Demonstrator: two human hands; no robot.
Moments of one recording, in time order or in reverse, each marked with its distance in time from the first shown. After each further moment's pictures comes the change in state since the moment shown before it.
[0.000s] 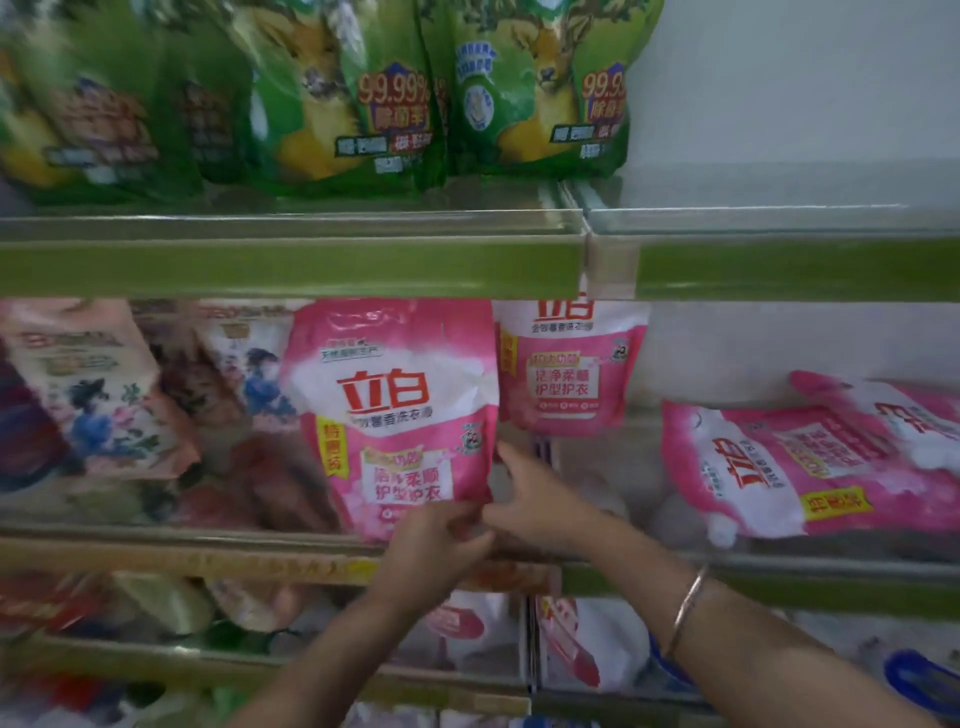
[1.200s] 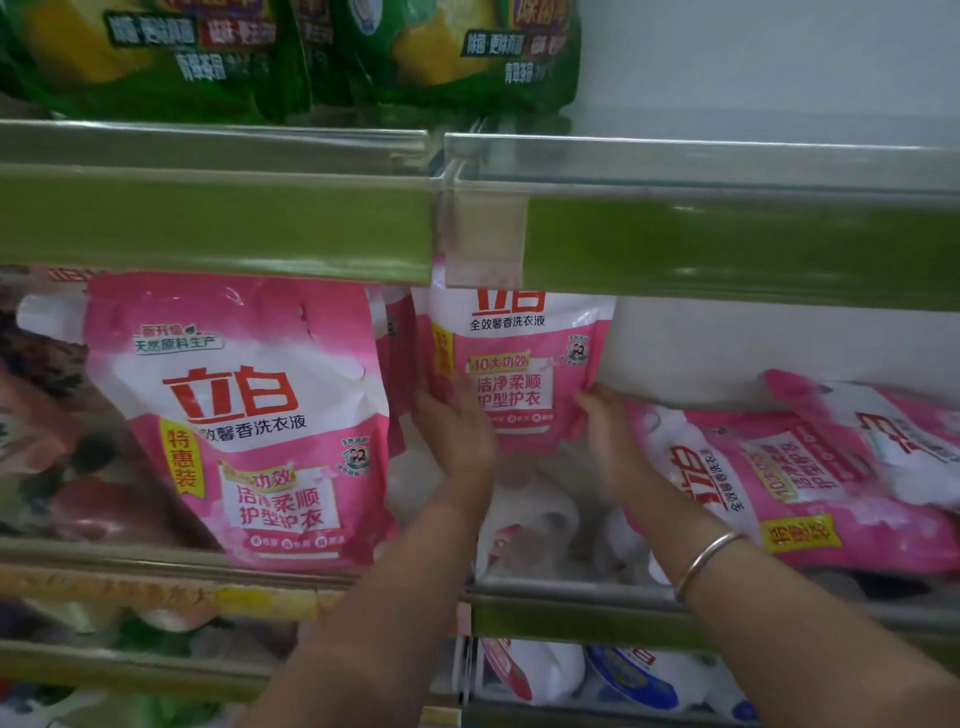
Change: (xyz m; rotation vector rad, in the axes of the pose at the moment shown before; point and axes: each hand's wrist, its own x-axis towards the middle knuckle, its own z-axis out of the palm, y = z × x) left_hand 0.161 0.046 0.119 -0.646 0.662 -0.393; right_hand 0.051 0.110 -0.119 0.550 0.549 0.134
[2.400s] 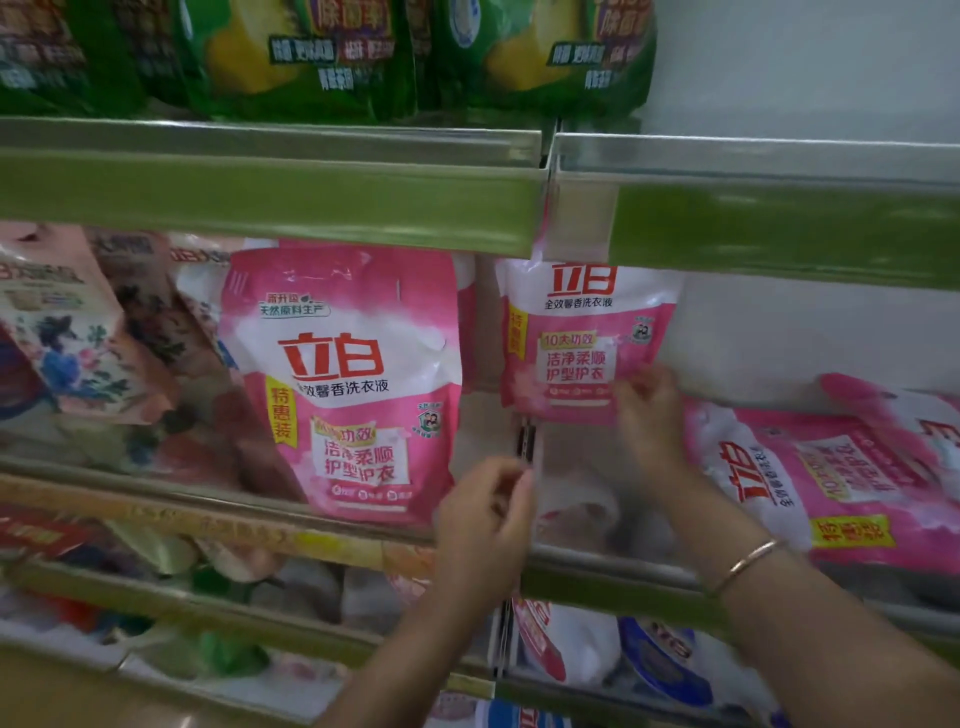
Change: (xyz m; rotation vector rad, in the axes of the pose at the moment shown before) left_hand -0.090 0.017 -0.121 0.340 -0.425 0.422; right_hand -0.032 -0.024 0.018 -0.100 0.179 -0.077
